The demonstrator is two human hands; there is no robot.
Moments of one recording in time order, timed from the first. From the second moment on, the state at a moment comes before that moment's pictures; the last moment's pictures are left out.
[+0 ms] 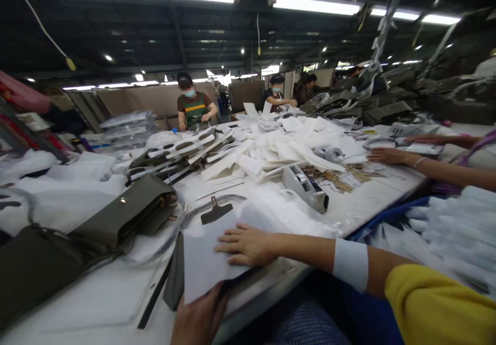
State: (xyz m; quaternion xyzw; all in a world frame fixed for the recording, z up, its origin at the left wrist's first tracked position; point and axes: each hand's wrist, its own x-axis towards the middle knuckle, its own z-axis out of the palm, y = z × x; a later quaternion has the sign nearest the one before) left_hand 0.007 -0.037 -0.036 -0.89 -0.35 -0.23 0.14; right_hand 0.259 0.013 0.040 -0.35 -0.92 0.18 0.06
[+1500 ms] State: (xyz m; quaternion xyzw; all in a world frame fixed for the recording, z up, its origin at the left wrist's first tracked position) left_hand 0.035 -0.017 0.059 -0.91 -0.40 -0.11 0.03; right_hand 0.222 0.020 0.020 -0.33 -0.93 0.14 0.11
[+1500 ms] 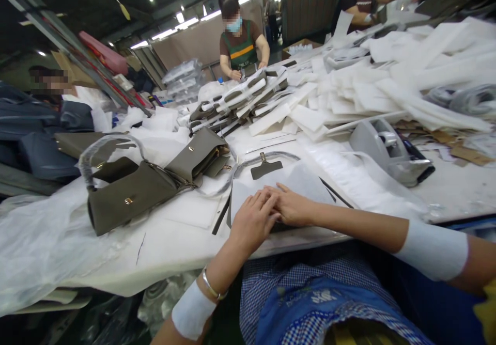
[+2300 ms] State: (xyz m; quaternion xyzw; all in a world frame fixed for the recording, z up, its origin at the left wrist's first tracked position) left_hand 0.010 -0.028 0.023 -0.90 -0.42 -0.10 -0.05; right_hand 0.281 0.024 0.033 -0.25 -0.95 0.13 0.12
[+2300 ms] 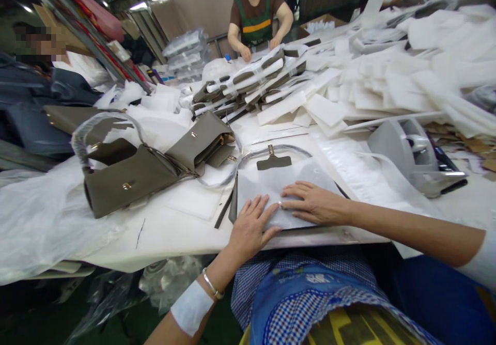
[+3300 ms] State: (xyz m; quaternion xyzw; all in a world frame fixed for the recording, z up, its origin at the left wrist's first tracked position) left_hand -0.009 -0.010 0.028 -0.90 -0.44 -0.02 -0.03; right_hand 0.289 0.035 0.031 -0.31 -0.94 0.13 0.08
